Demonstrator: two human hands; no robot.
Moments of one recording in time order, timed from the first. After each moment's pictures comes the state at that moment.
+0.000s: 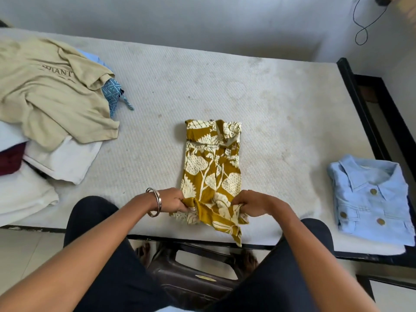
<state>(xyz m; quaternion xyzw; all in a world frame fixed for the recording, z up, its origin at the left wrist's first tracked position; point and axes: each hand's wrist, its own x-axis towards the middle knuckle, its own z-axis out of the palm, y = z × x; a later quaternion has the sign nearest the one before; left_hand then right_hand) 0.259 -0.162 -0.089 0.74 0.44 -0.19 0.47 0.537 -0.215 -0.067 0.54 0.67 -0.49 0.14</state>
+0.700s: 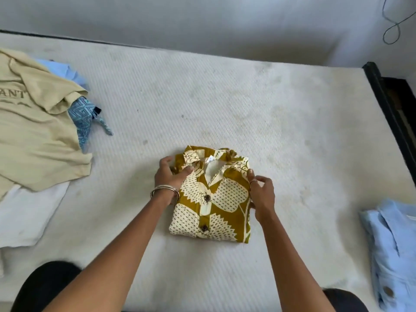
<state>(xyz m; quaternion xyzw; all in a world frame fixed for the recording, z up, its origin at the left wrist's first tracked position) 0.323 0.015 -0.148 0.43 0.73 0.25 0.46 0.553 -0.055 -0.147 0.79 0.14 -0.46 -0.38</state>
